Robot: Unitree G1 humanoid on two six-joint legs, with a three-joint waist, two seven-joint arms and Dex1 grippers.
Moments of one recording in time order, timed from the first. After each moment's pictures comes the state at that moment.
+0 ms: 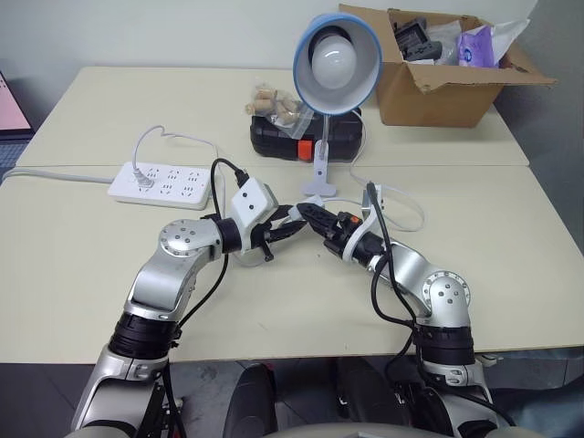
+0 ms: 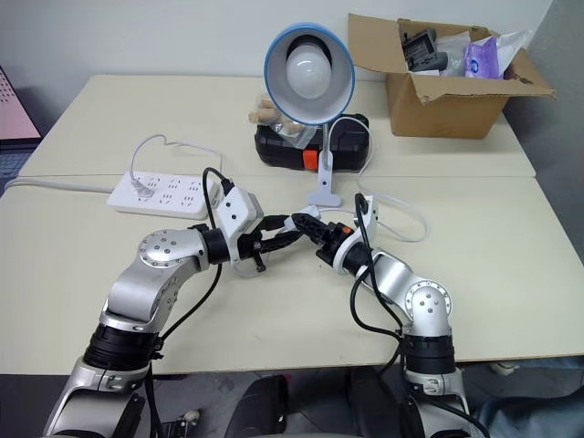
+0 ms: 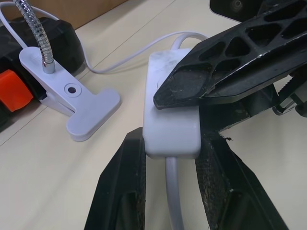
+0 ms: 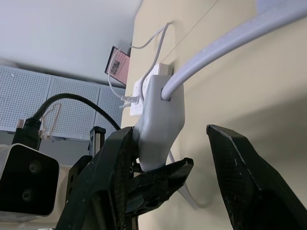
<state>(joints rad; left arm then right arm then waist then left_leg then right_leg) -0.44 0.52 -0.13 -0.15 -0.23 0.43 -0.85 -0.40 0.03 -0.08 -0.13 1.41 0.90 -0.29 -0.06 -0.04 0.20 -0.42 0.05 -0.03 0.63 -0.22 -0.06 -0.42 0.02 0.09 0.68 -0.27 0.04</state>
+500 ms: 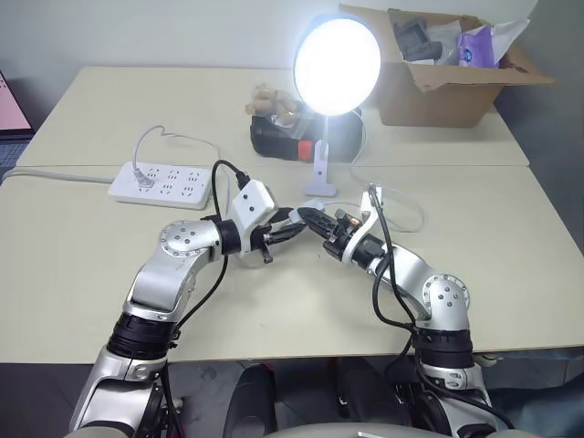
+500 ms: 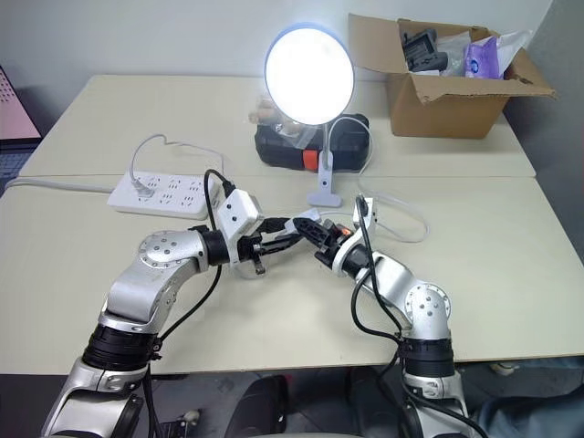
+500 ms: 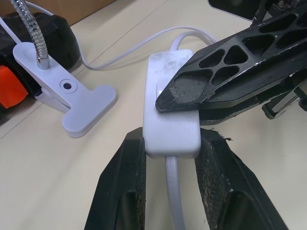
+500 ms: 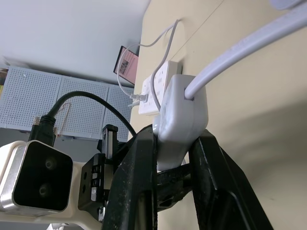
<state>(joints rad) -0.44 0.52 -0.14 -0.15 -0.23 0.44 -0.86 -0.38 0.04 -0.08 -0.13 1.43 0.90 -0.26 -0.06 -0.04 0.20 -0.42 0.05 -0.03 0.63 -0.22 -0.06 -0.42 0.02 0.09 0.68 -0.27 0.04</state>
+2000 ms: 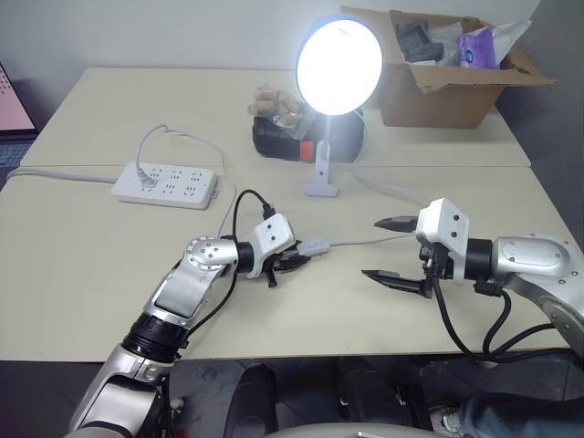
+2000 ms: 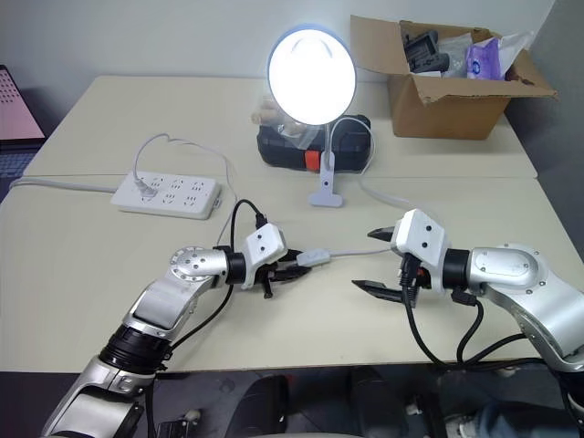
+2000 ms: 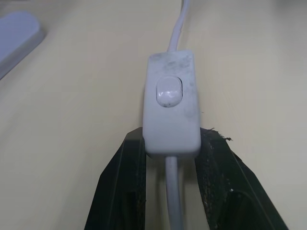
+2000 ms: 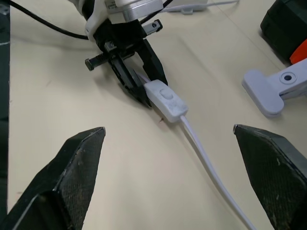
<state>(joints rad) -0.43 0.52 -0.31 0.01 -0.09 0.33 -0.92 -0.26 -0.97 0.10 -0.54 0.57 0.55 0.81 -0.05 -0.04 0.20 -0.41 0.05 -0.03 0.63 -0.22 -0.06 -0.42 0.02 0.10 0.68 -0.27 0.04</state>
